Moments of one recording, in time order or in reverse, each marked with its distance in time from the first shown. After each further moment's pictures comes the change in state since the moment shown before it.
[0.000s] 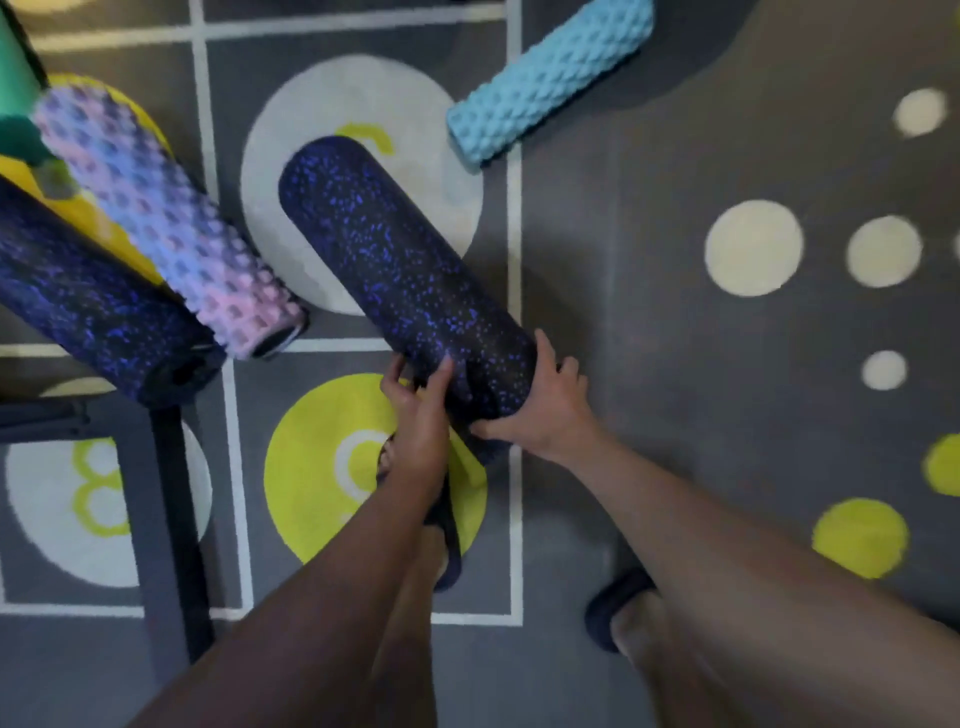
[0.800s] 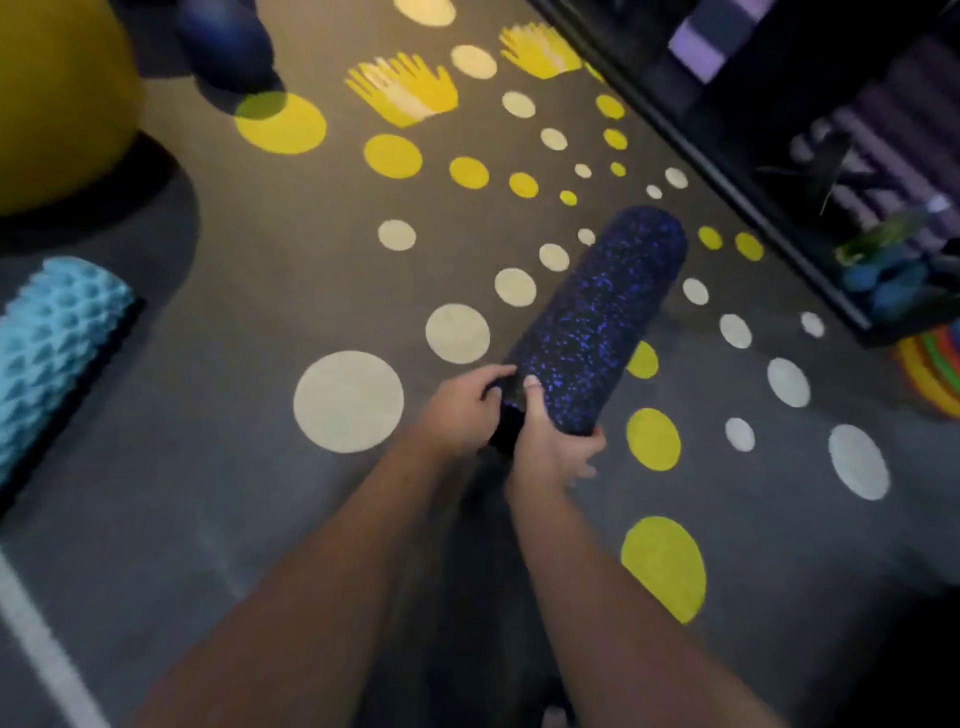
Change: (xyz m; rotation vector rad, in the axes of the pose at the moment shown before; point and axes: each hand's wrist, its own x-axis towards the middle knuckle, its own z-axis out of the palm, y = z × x) left_hand -0.015 -0.110 0.486 1.086 -1.141 0.851; right_hand 0.085 0.316 -0.204 1.497 1.458 0.780
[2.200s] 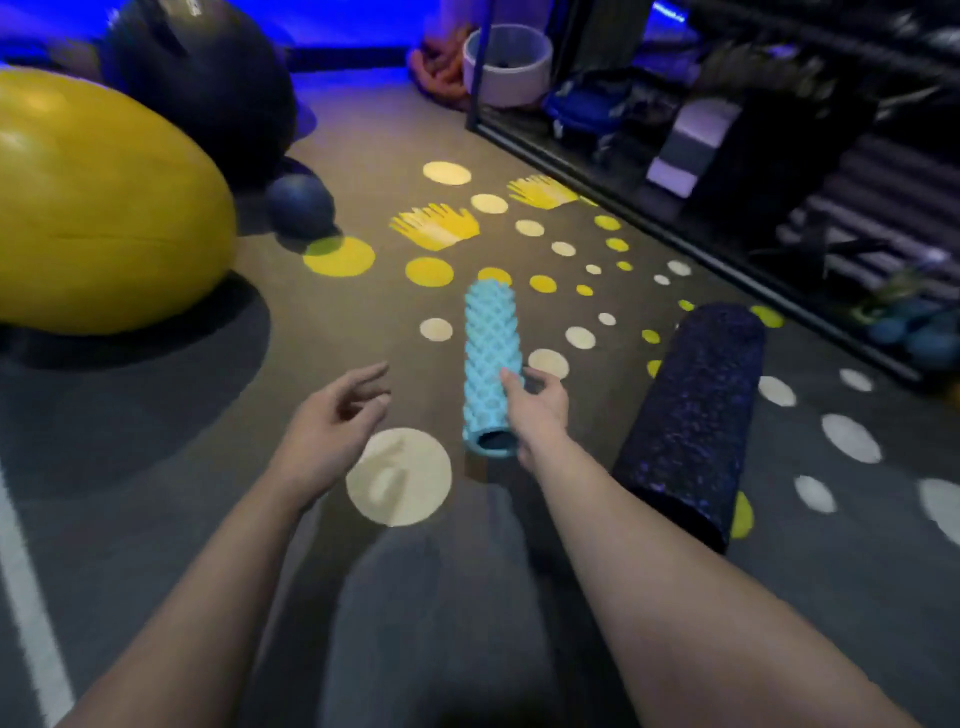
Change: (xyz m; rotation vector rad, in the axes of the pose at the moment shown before) left_hand -0.062 -0.062 -0.145 -0.159 0.357 0.152; right_hand -0.009 -0.031 0.083 0.161 -0.633 -0.298
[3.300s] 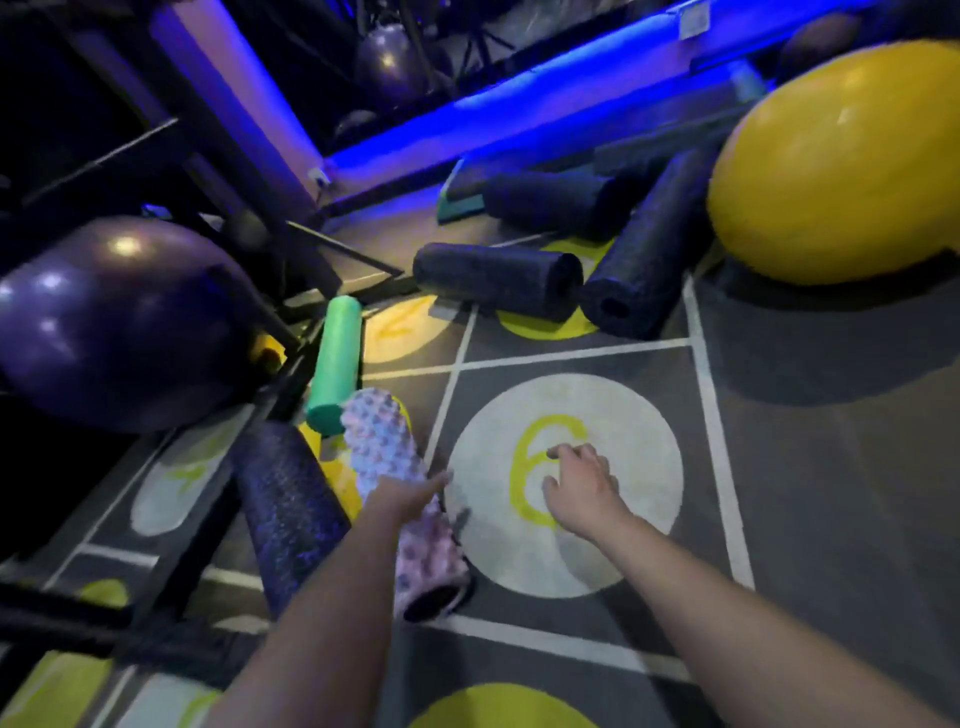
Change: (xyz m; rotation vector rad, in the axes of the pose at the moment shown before) left_hand -0.427 -0.113 -0.414 0.507 0.803 -1.322; right_hand -0.481 0.160 0.283 -0.988 -1.320 -0.701
